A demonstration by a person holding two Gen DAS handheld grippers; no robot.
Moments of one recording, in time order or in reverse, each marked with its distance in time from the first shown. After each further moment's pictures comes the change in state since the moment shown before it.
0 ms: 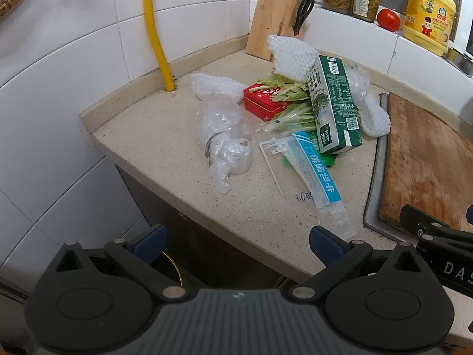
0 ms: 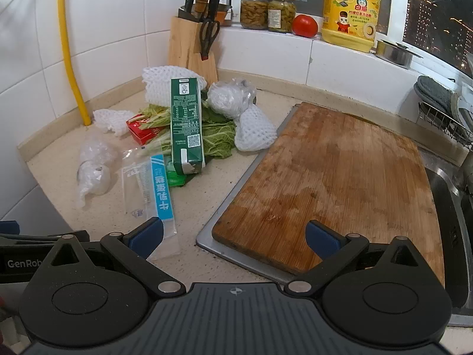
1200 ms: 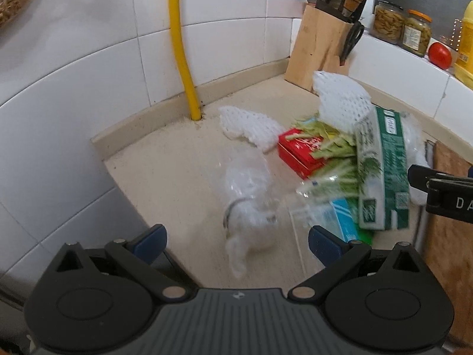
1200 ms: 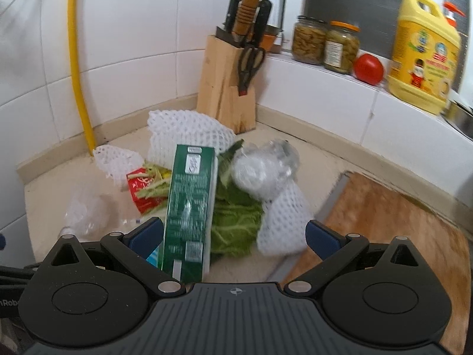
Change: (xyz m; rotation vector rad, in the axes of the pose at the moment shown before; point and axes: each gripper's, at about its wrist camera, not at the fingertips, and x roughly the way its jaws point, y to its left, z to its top) left arm 0.056 0.003 0.064 -0.091 -0.030 0.162; right arm 0.091 -0.002 0.101 -0.175 -0.078 0.147
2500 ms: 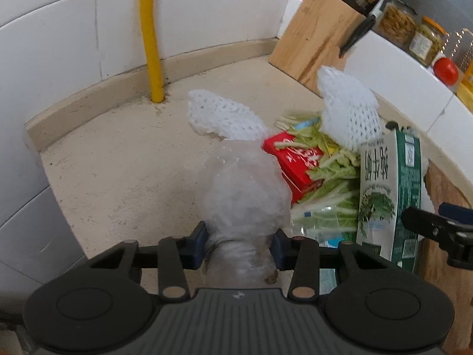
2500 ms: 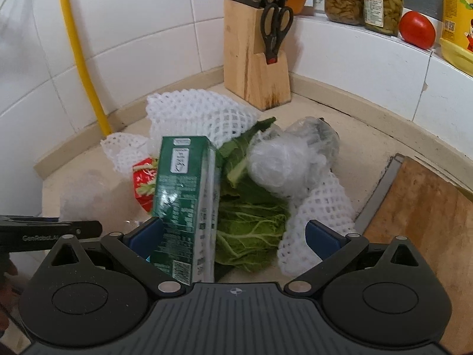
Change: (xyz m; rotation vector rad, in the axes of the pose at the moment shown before) left arm 0.071 0.007 0.032 -0.064 0.138 -0.180; right arm 0.062 -0.033 0.015 0.027 0.136 0.200
